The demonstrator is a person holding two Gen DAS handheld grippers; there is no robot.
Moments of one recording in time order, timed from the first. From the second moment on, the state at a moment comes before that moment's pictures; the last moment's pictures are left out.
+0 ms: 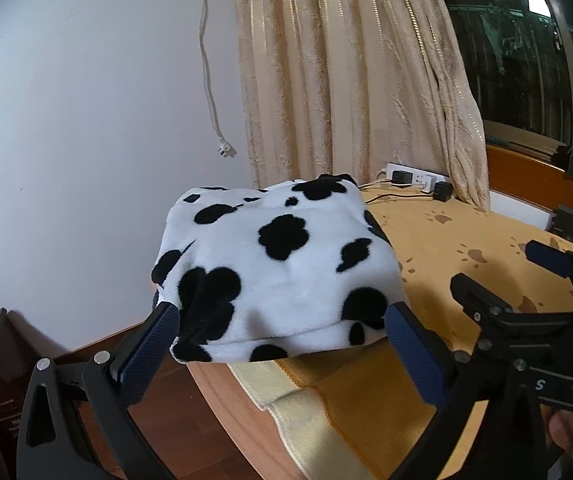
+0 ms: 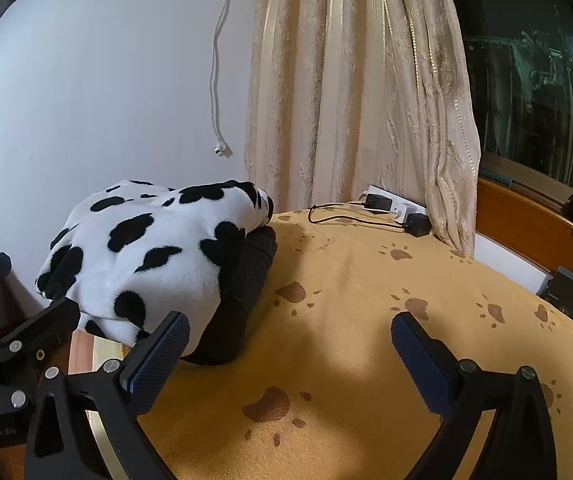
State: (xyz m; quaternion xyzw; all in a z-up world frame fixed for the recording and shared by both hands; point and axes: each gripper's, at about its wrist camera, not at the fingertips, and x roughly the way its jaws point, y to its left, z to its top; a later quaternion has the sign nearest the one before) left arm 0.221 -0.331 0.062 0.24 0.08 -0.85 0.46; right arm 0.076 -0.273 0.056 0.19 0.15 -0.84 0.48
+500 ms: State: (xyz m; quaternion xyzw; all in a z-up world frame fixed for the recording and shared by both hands) left arm 0.217 -0.340 0.053 0.26 0.10 -0.84 0.46; right arm 0.071 -0.273 0.054 0.20 0.15 -0.84 0.48
